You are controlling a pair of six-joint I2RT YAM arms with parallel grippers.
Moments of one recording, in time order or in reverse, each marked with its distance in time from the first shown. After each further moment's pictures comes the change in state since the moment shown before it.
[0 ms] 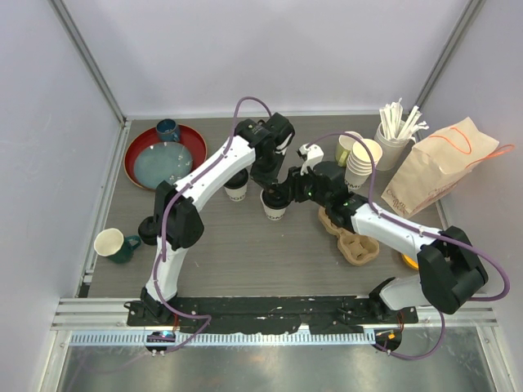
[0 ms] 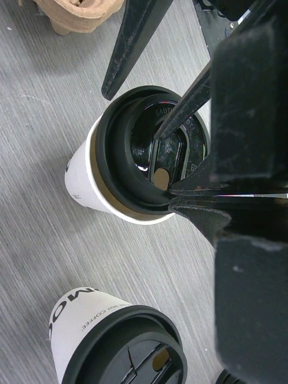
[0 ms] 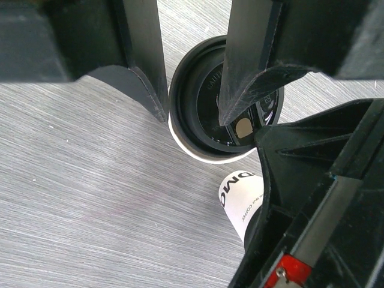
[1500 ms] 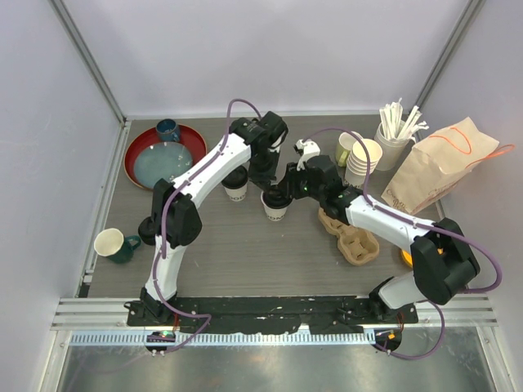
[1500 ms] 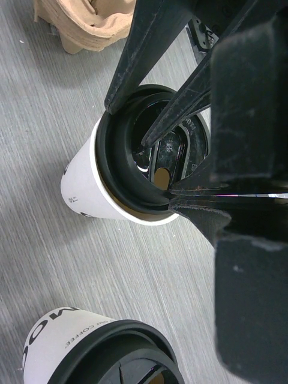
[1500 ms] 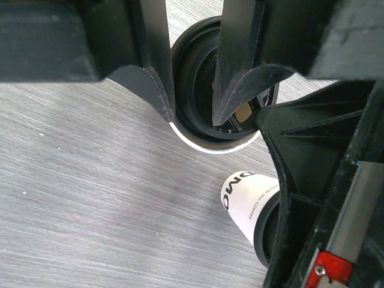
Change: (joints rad) left arm 0.040 0.000 -0.027 0.004 0.083 -0.113; right arm 0.000 0.070 0.090 -0.103 0.013 0.063
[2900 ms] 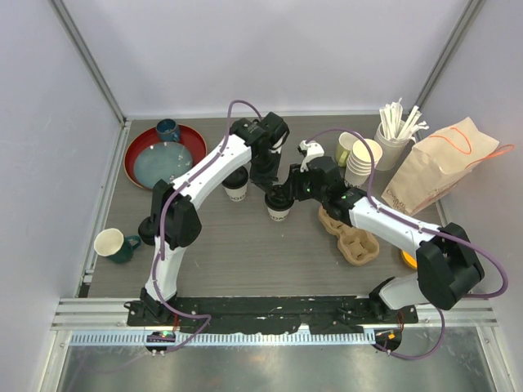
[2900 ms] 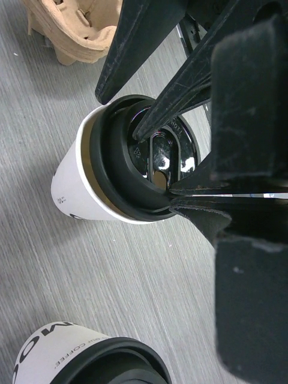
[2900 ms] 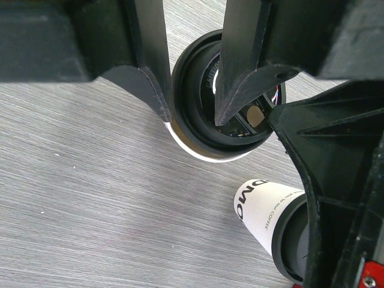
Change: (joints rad) left arm -0.014 -0.016 -0.011 0.004 0.016 -0.031; right arm 0.000 -0.039 -0.008 -0.064 0.042 0.013
